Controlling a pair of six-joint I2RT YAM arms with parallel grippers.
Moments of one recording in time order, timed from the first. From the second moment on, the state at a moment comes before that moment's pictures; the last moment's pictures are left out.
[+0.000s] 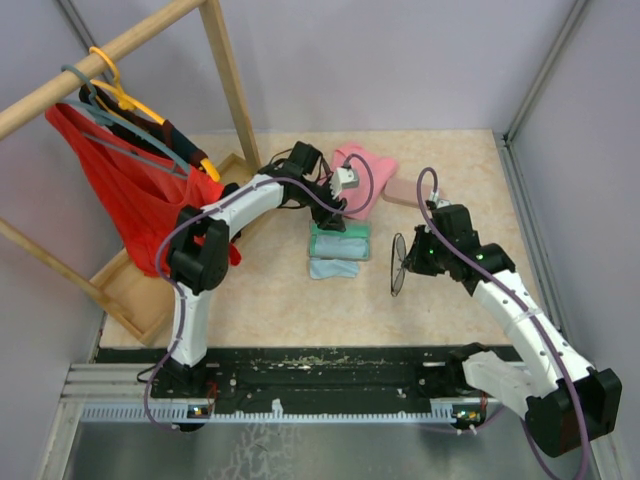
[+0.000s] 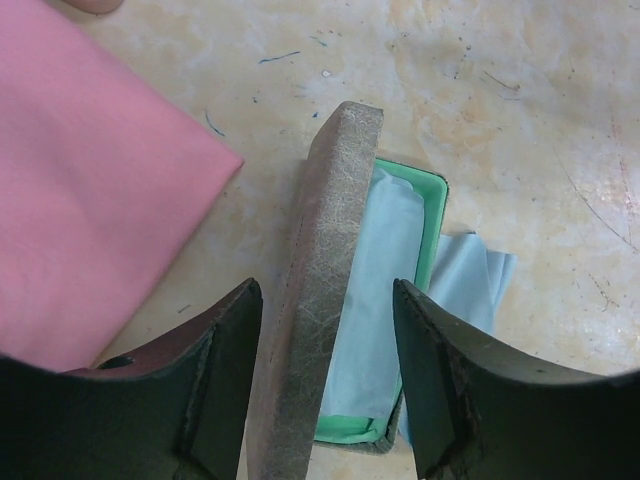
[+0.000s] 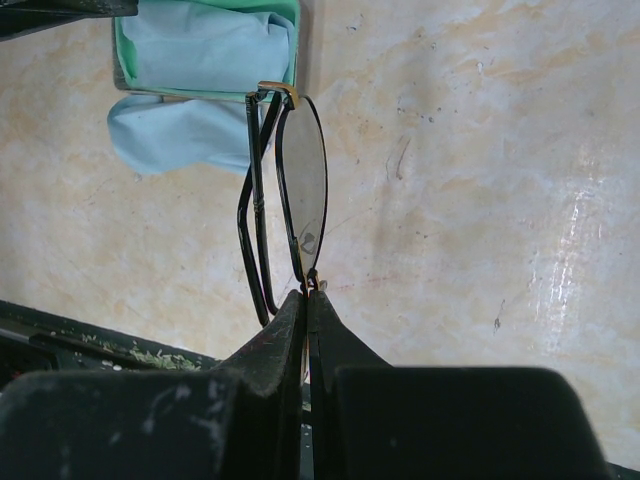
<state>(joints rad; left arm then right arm) -0.56 2.14 1.76 -0.55 0.71 0.57 0.34 0.97 0.86 -0.73 -0.11 0.47</state>
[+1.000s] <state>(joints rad) -0.56 2.10 1.61 -0.46 0.72 0.53 0.34 0.97 0.85 -0.73 -0.11 0.46</state>
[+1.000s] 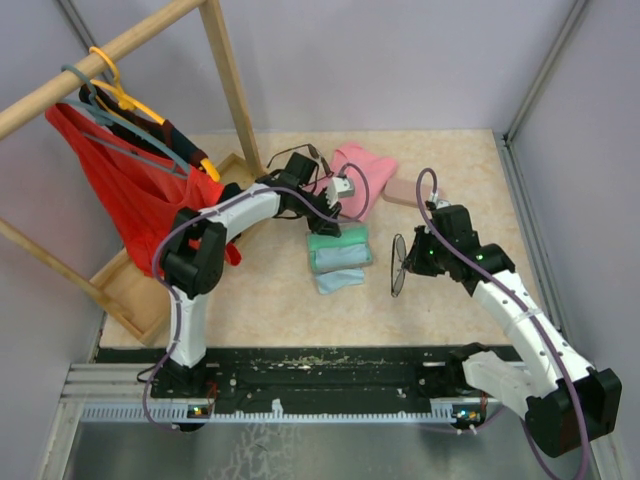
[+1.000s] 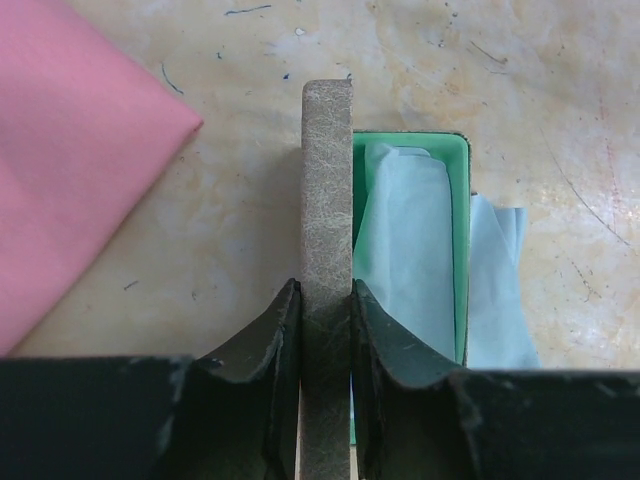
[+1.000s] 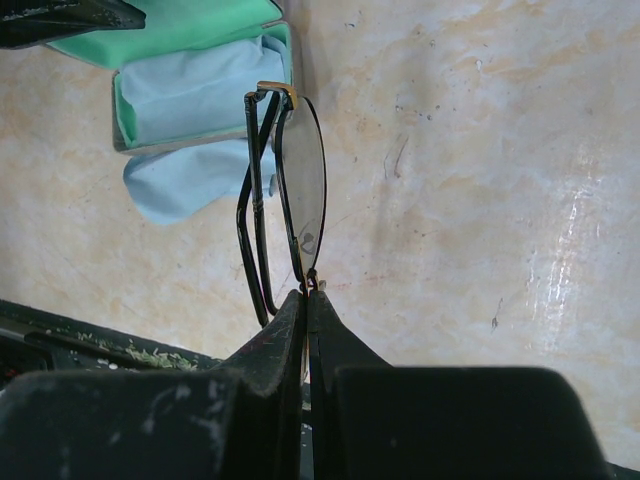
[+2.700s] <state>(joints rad) -0.76 1.64 1.01 -0.09 -0.50 -0.61 0.34 0.95 0.82 -0.63 -0.12 0.53</state>
